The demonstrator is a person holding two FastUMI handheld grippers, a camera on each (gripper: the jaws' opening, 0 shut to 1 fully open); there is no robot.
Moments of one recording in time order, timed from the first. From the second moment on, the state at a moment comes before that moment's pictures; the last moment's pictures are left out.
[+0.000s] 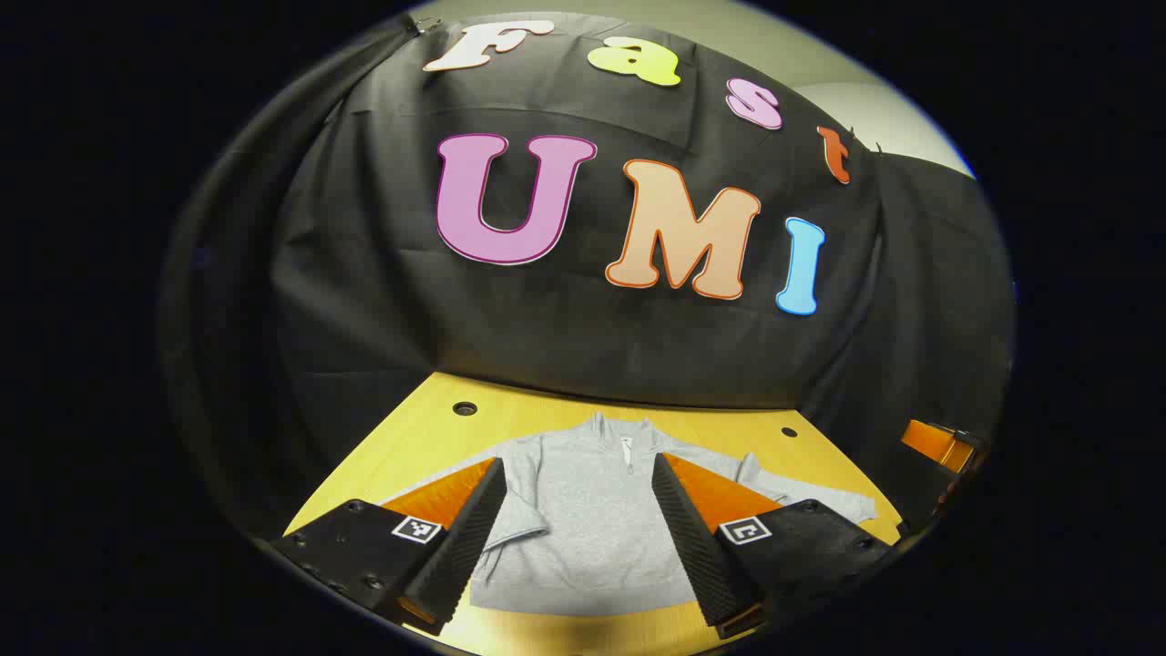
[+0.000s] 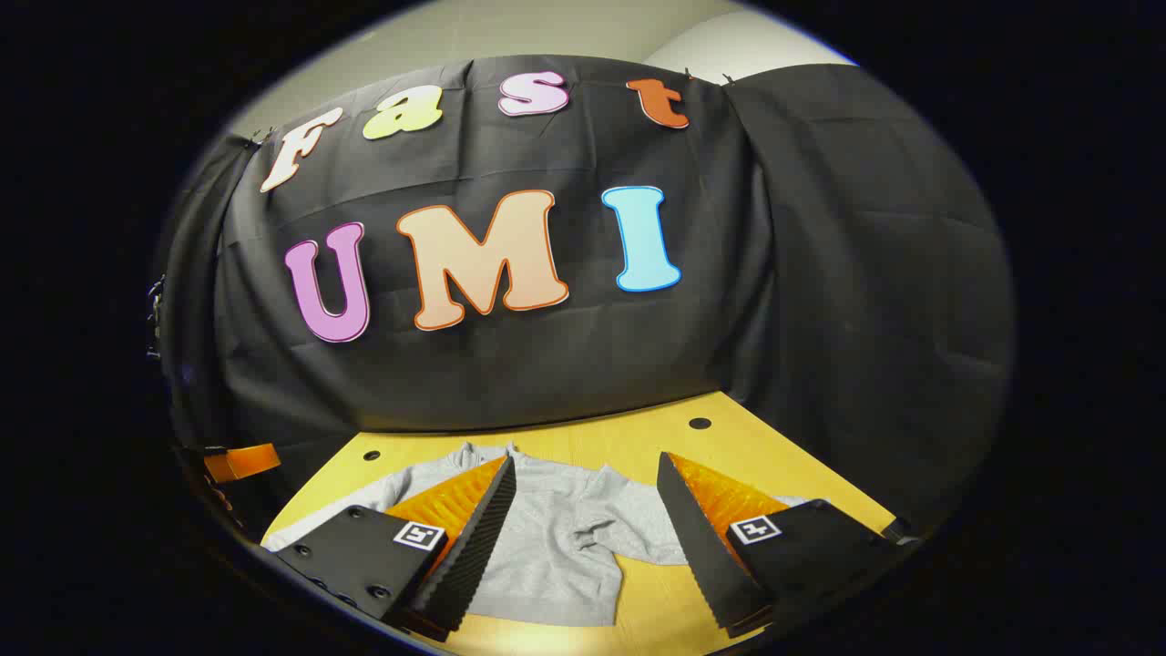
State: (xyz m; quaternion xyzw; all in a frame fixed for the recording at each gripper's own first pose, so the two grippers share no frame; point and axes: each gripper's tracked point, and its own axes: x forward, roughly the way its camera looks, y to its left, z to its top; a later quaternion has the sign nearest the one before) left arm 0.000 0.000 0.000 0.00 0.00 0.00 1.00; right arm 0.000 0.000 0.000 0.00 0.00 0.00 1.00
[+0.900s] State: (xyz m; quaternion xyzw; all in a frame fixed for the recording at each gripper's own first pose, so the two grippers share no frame) left arm 0.002 -0.001 -0.003 -0.01 0.00 0.02 1.00; right arm 0.011 -0.036 -0.006 0.02 0.01 -0.02 1.00
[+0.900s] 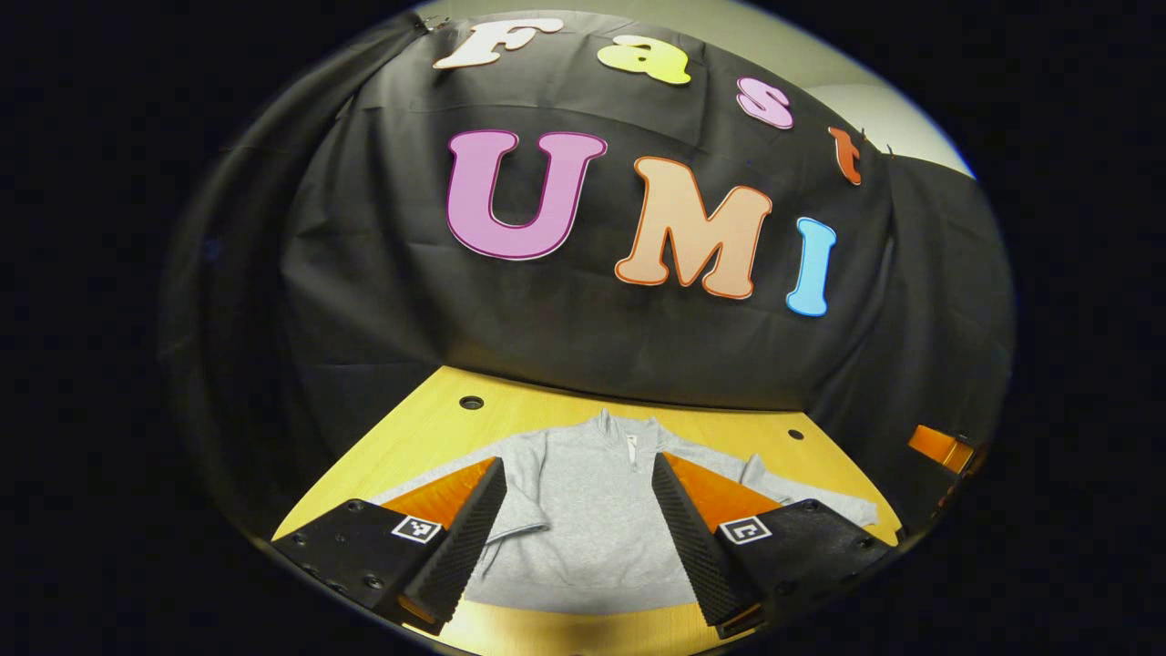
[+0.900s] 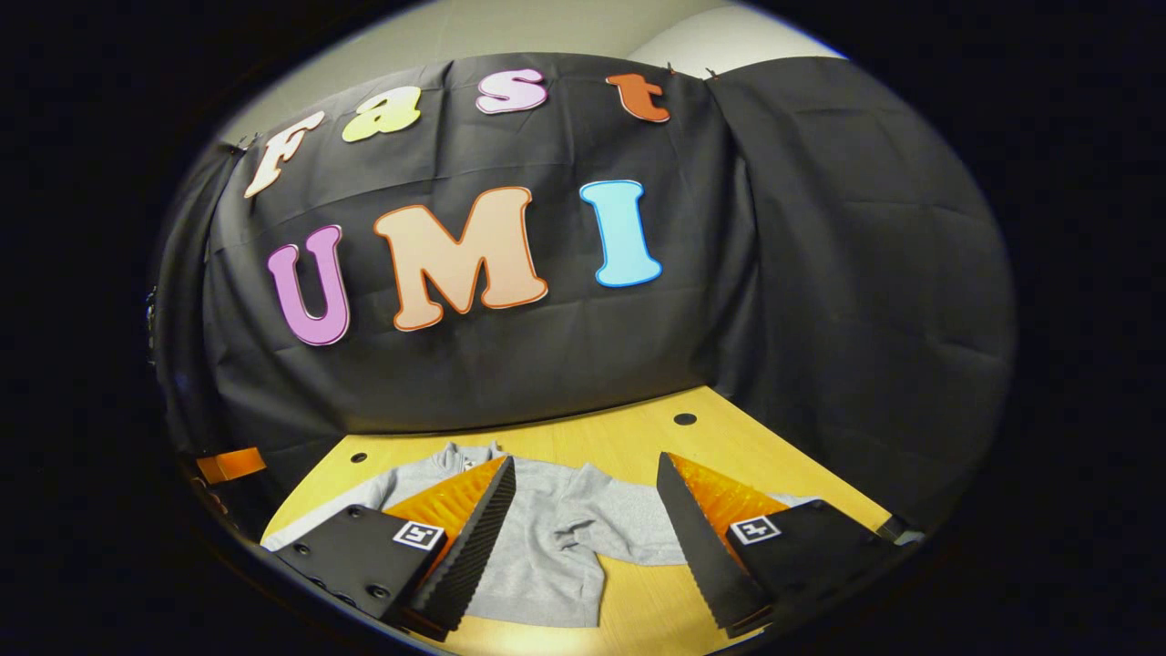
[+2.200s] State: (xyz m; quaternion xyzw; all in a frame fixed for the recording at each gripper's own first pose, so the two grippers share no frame) left arm 0.018 0.022 -0.015 -0.02 0.03 0.07 1.00; right arm 0.066 -0.313 -0.184 0.04 0.17 -0.24 0.95
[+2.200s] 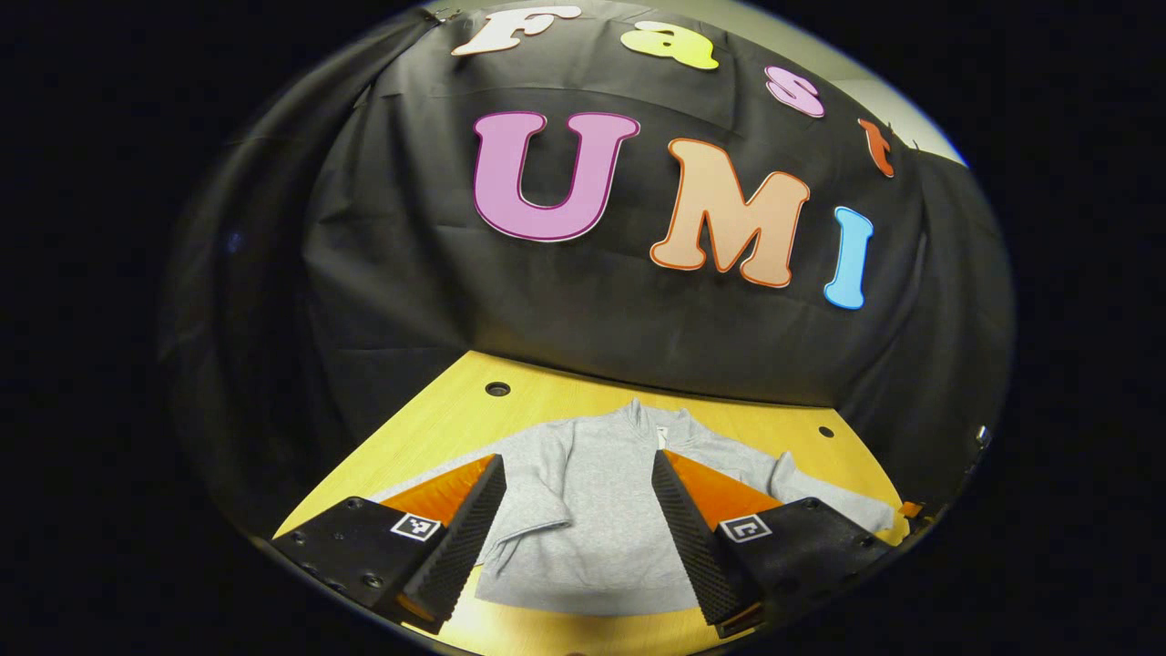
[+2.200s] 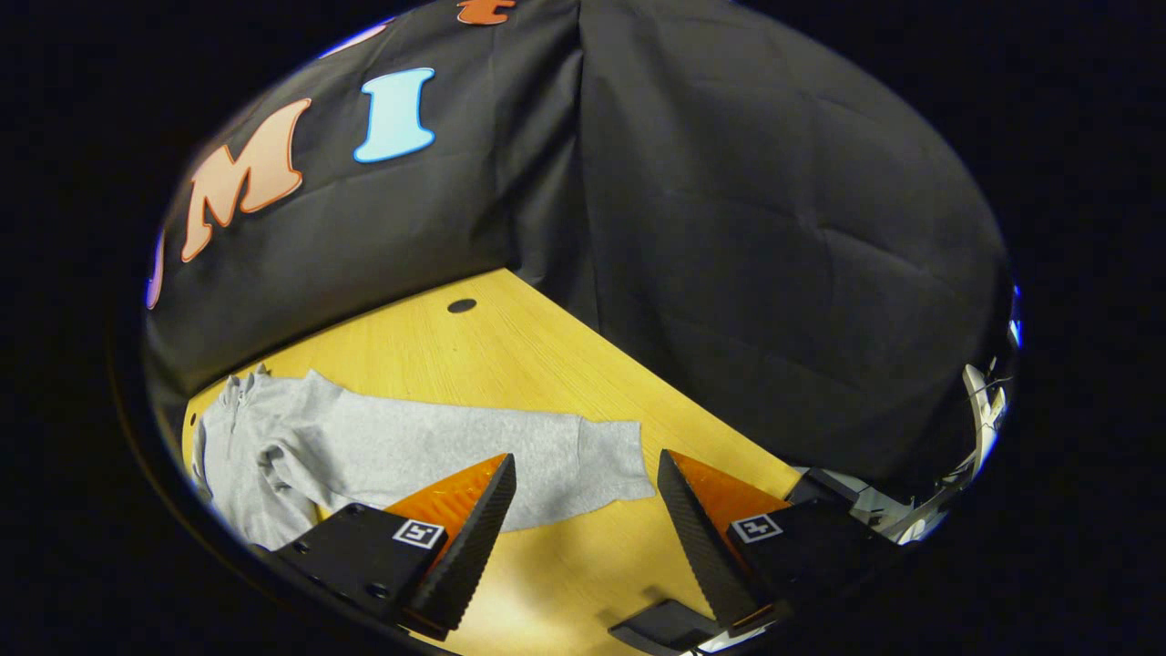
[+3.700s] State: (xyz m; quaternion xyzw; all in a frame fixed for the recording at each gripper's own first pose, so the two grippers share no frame) left arm 0.025 -0.023 -0.040 0.03 0.06 0.04 1.00; right arm 0.098 -0.315 -0.246 0.02 0.27 -0.20 0.94
